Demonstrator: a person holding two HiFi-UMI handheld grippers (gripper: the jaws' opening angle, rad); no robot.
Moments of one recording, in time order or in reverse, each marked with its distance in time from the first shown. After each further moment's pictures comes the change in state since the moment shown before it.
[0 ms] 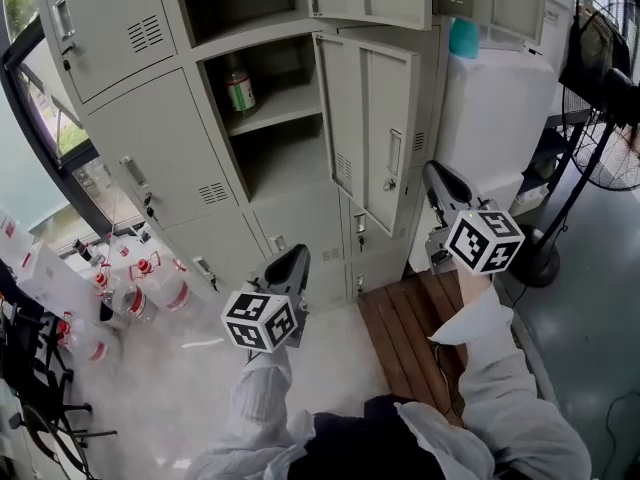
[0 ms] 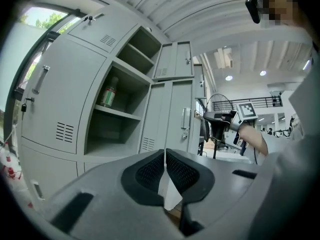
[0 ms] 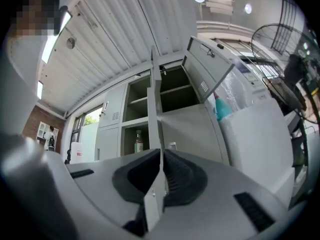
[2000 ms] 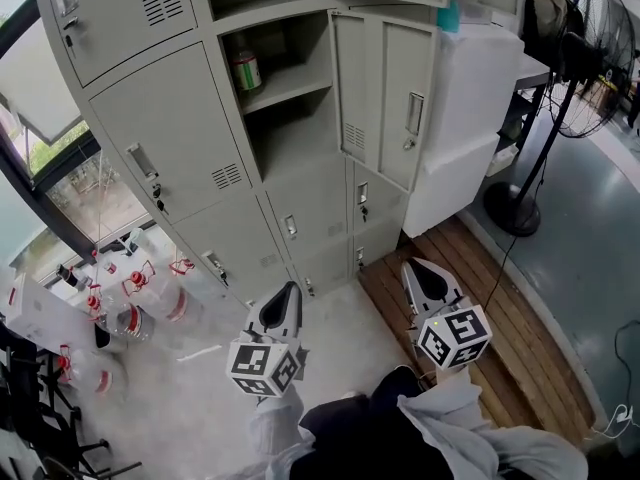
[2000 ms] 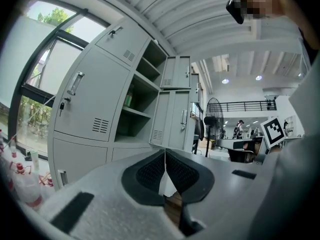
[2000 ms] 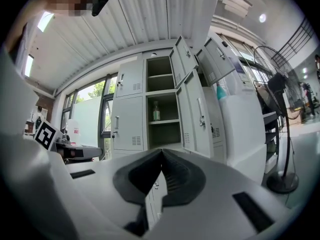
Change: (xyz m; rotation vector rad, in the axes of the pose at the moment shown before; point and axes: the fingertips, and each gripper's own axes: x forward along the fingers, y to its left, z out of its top) left arm -0.164 0.059 -0.042 -0.015 0.004 -0.046; right arm -0.128 0.213 -0.148 -0.072 0.213 -0.173
